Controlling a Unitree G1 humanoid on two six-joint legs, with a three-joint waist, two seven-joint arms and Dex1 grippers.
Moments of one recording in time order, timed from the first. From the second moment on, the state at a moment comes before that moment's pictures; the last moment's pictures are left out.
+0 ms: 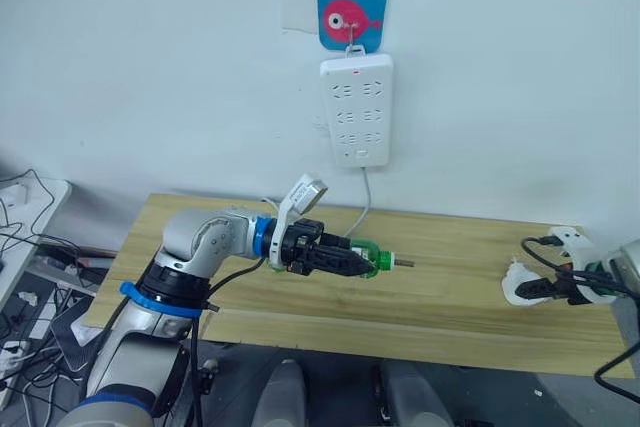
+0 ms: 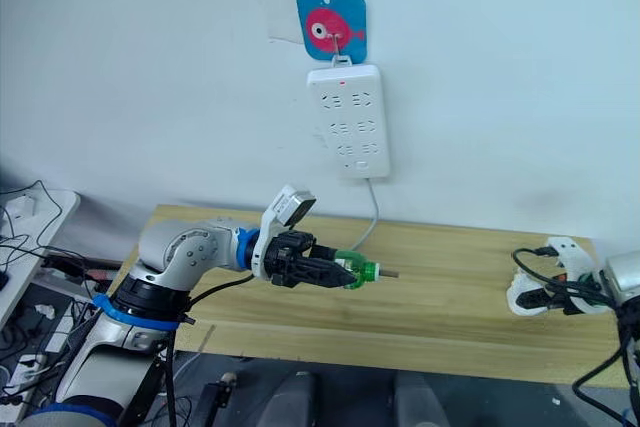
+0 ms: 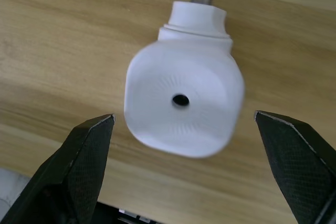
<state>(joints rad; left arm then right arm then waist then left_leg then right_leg) -0.65 0.51 -0.22 0.03 -0.81 1.10 -1.33 -0.43 -1.04 0.16 0.42 0.33 1.15 0.89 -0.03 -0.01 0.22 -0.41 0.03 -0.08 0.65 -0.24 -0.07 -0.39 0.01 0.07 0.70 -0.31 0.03</state>
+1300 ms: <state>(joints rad) -0.64 0.14 -0.13 0.12 -0.59 0.52 -1.06 -0.07 -0.14 -0.24 -0.75 1.67 0.71 -0.51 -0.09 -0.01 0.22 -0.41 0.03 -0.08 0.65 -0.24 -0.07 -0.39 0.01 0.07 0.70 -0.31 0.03</state>
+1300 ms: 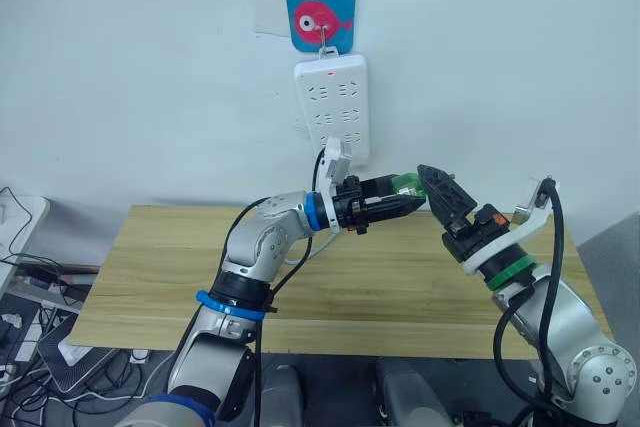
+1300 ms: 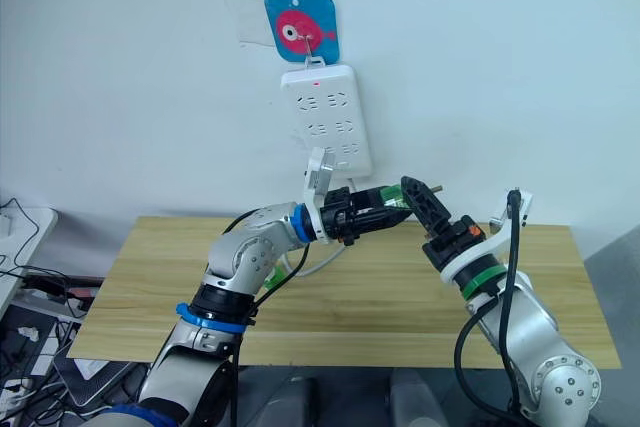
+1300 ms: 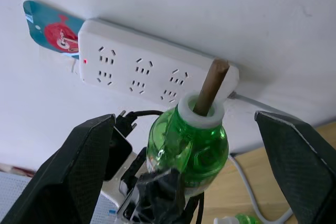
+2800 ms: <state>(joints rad) -0.66 0.34 -0.33 0.19 -0.28 0.21 -1.28 0.13 -0.62 0.16 -0.42 0.53 0.36 -0.11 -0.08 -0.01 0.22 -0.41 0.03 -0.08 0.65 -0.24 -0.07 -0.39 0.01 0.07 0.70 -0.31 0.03</state>
